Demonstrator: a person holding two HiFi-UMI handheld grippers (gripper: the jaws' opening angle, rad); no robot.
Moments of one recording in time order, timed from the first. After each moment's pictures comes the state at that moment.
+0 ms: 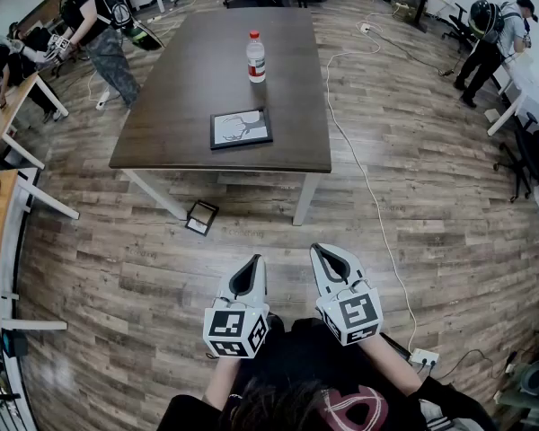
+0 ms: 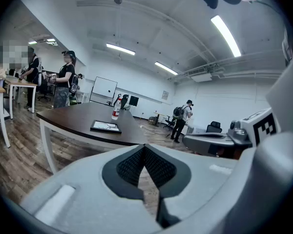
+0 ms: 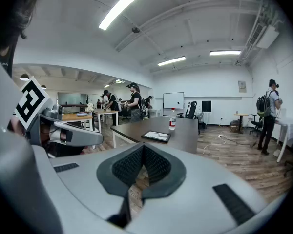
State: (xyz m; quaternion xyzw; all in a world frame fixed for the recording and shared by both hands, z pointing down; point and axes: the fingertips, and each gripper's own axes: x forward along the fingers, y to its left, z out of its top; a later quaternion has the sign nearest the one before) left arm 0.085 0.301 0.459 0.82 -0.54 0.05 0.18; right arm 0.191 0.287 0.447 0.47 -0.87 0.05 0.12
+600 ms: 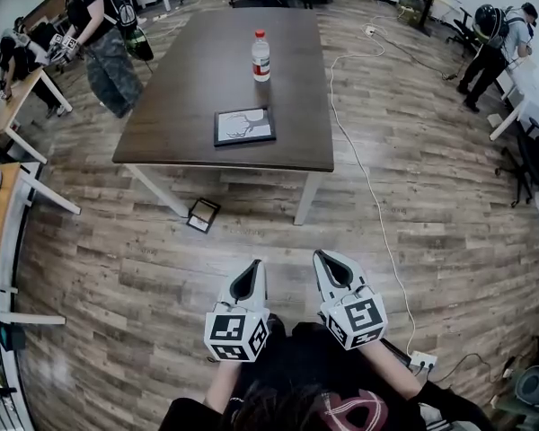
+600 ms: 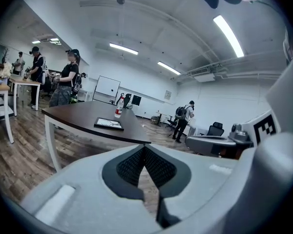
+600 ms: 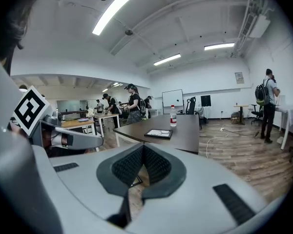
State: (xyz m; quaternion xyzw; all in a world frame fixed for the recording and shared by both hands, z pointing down) left arm 0.082 0.318 0.469 0.81 -0.55 0.05 0.19; right arm 0.196 0.303 0.459 0.47 -0.88 0.08 0.10
